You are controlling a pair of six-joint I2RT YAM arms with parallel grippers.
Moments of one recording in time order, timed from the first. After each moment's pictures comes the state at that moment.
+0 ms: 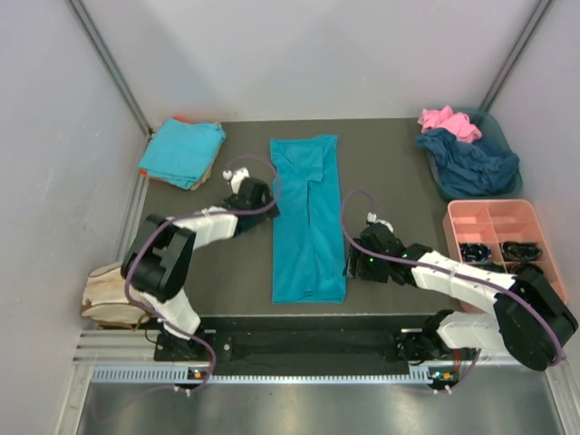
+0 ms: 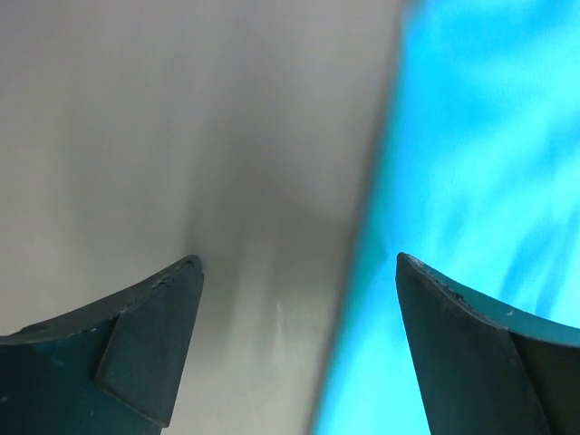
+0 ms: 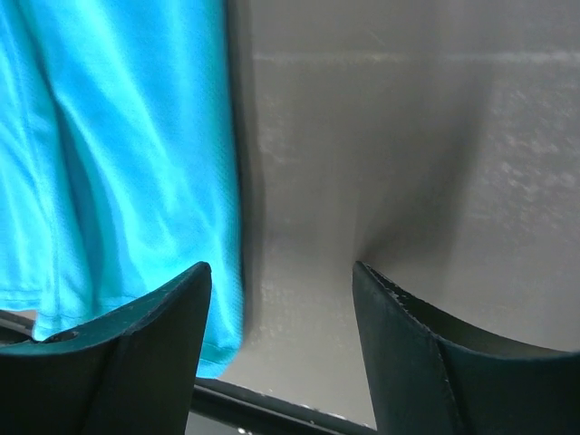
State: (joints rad) left arm -0.40 1.76 0.97 -0.03 -0.26 -0.71; right arm 0.70 1.20 0.53 -0.33 0.05 0.78
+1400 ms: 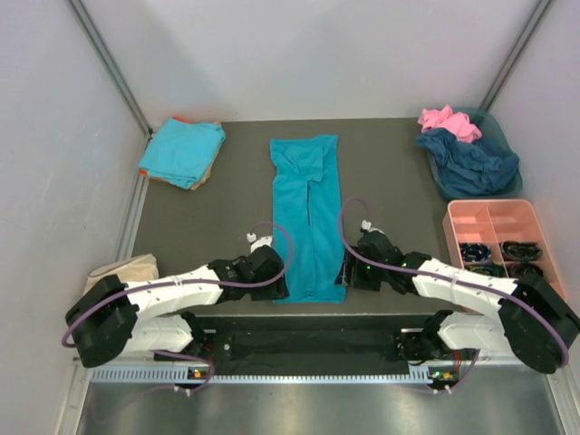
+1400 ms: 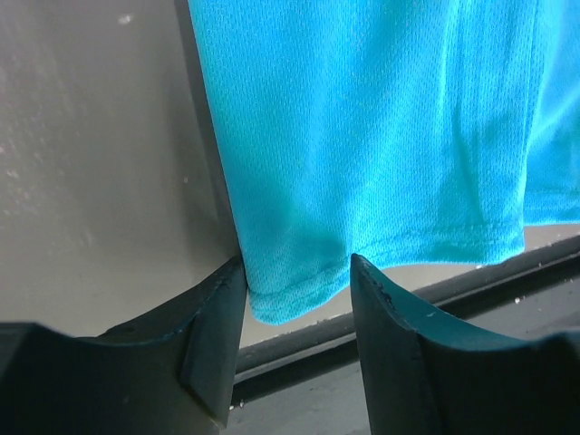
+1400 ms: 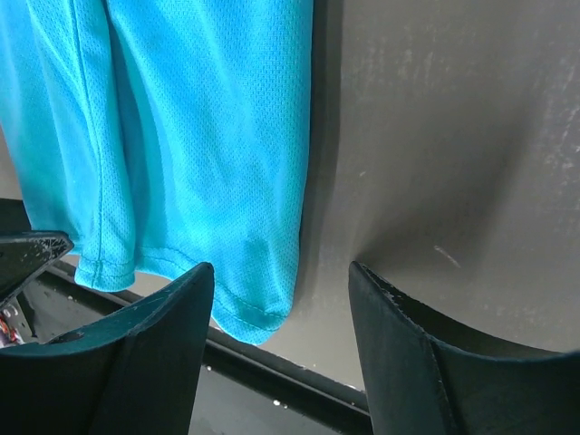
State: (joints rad) left arm -0.95 1.19 0.51 -0.34 -0.08 -0.94; right arm 0.78 1.17 0.47 -0.25 -0.05 0.86
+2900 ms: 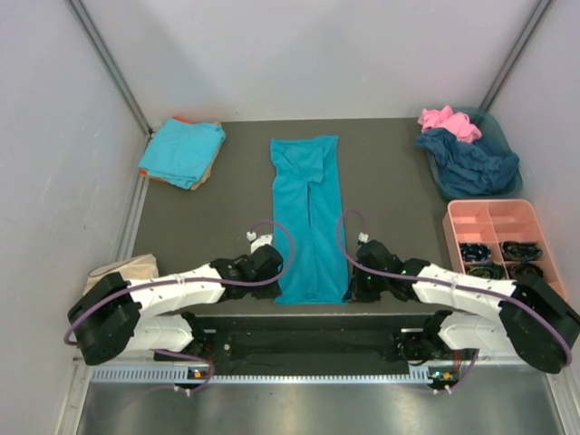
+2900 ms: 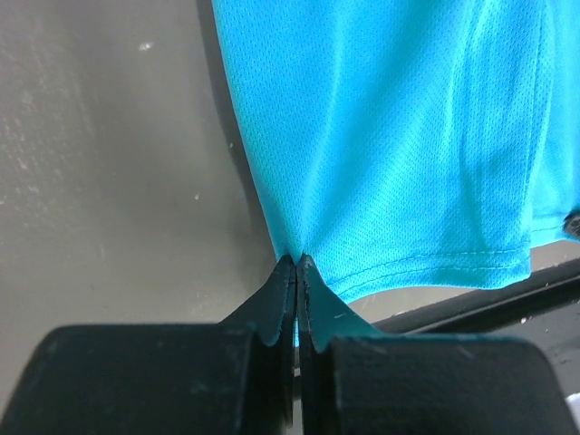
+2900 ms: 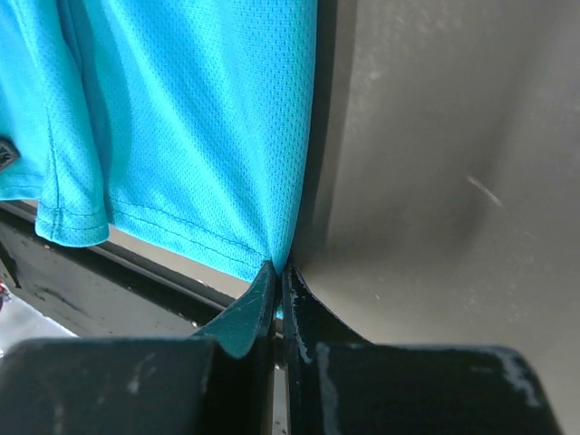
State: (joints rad) left arm -0.95 1.22 0.53 -0.33 -0.12 -0.95; right arm 0.83 1.17 0.42 -0.26 -0.13 0.90
